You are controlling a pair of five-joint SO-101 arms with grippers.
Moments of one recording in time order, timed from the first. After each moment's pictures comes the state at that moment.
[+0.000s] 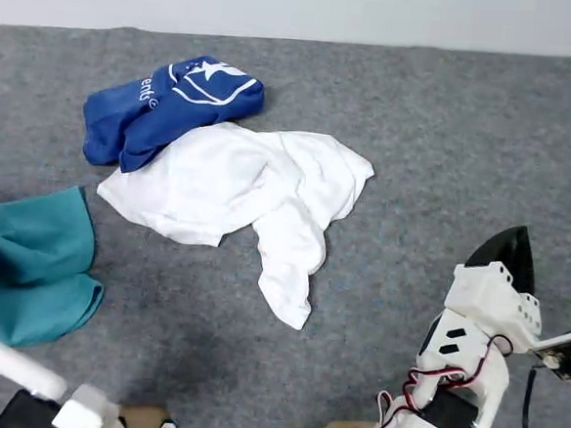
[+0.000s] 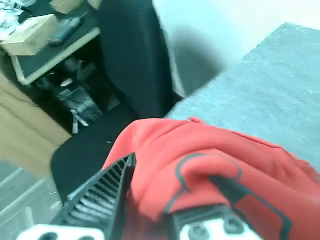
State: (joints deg) left arm -68.1 -17.5 -4.4 63.8 -15.2; right arm 23.1 -103.4 96.3 17.9 -34.7
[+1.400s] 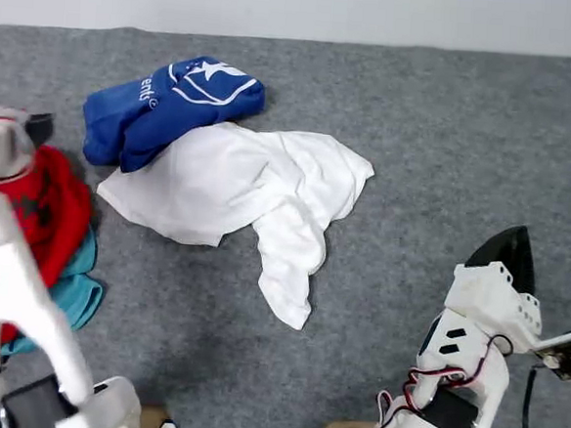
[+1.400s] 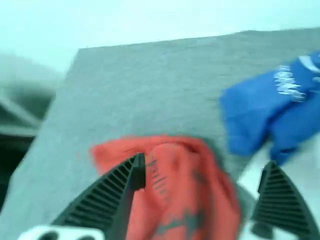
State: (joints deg) left arm -29.7 -14.5 0.0 66.4 -16.0; right arm 23.1 -103.4 96.3 17.9 -34.7
